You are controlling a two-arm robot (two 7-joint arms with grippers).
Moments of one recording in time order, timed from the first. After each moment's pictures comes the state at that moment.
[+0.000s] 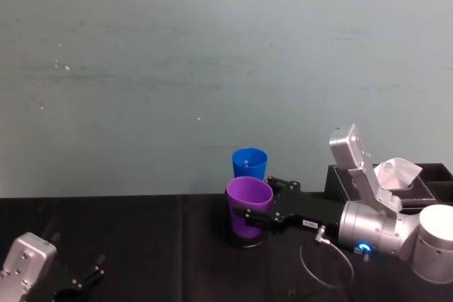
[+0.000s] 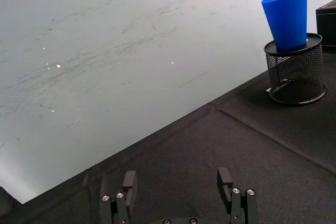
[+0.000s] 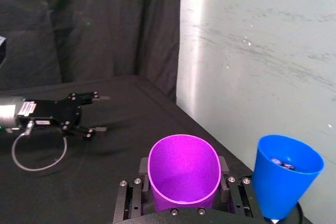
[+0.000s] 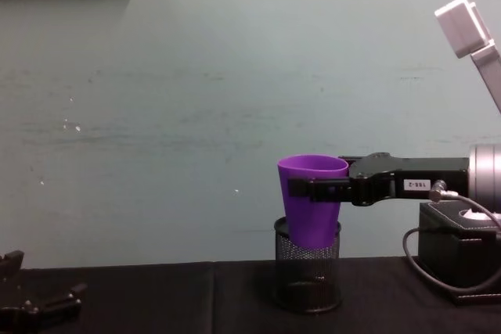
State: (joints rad) left arm -0.20 0.60 0.45 -1.41 -0.25 -0.12 0.03; right arm 0.72 0.36 -0.53 -1.00 0.45 -0.06 0.85
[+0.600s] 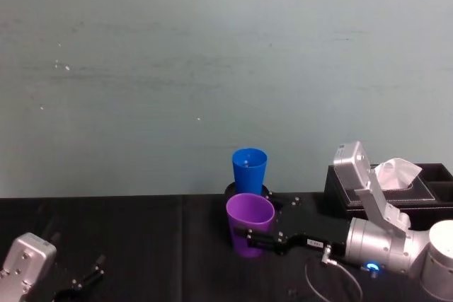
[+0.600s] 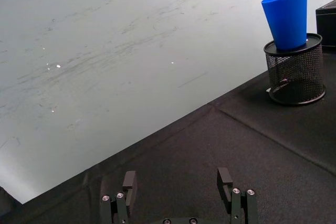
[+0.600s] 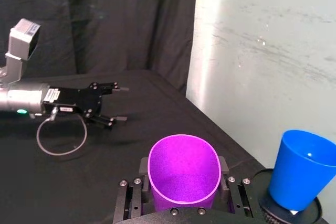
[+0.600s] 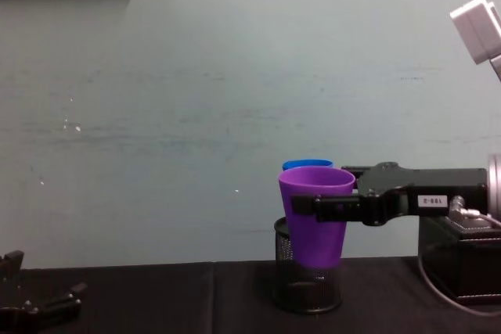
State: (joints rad) left arm -0.20 0.60 0.45 -1.41 -0.25 -0.12 0.03; right arm 0.64 0.44 -0.56 -1.15 0.46 -0.06 0.83
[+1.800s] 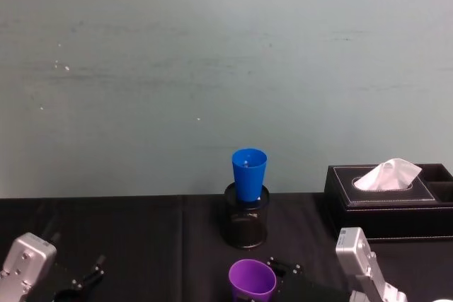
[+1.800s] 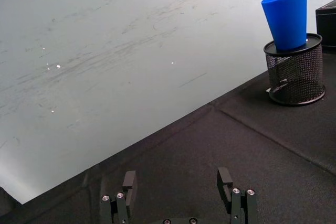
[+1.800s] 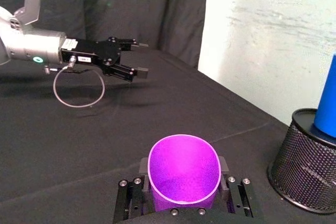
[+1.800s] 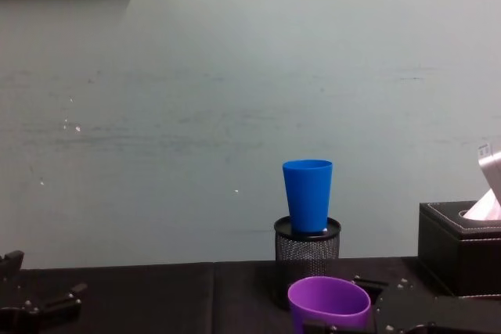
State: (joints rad) left arm -0.20 0.60 0.45 -1.41 -0.25 -0.12 0.03; right arm 0.52 0.39 -0.57 -0.98 0.42 -0.33 0.86
